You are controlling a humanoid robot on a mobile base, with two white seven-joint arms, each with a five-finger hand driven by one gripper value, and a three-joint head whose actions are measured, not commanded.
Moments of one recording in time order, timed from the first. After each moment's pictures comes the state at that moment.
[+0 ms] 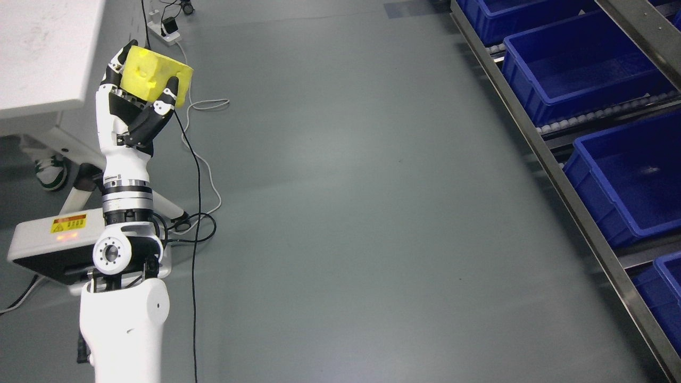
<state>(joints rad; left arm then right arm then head) -0.32 0.00 0.14 -1.60 0.24 -0.15 -0.02 0.00 0.00 -0.09 0.00 0.00 -0.10 0.02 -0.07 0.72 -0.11</state>
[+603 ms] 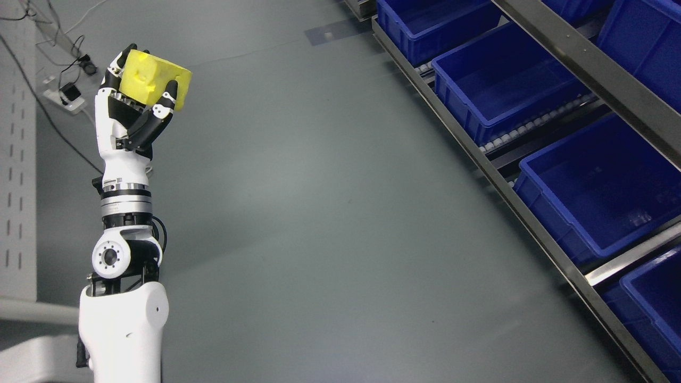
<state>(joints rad) -0.30 0.00 0.14 -1.60 0.24 -0.14 -0.02 0.00 0.00 -0.09 0.00 0.00 -0.10 0.02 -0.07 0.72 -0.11</state>
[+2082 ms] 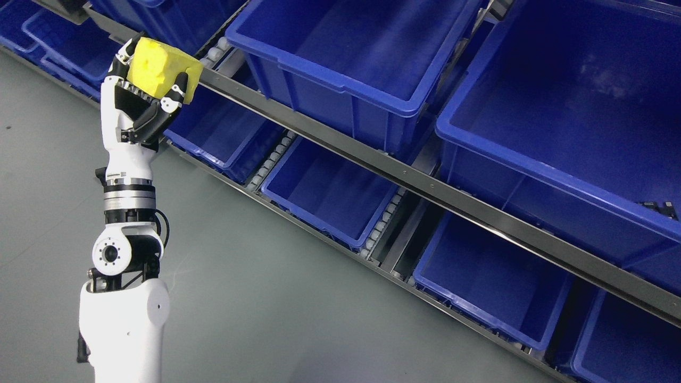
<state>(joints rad) -0.32 0.00 0.12 -1.65 0.24 -0.17 -0.07 0.00 0.00 -0.09 0.00 0.00 -0.10 0.02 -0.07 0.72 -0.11</state>
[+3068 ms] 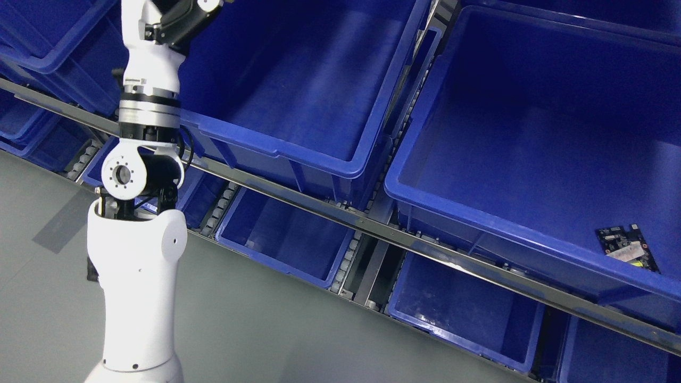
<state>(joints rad) -0.62 0.00 -0.05 -1.70 0.24 0.03 -0.05 0.00 0.00 -0.09 0.00 0.00 -0.10 0.02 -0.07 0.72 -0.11</state>
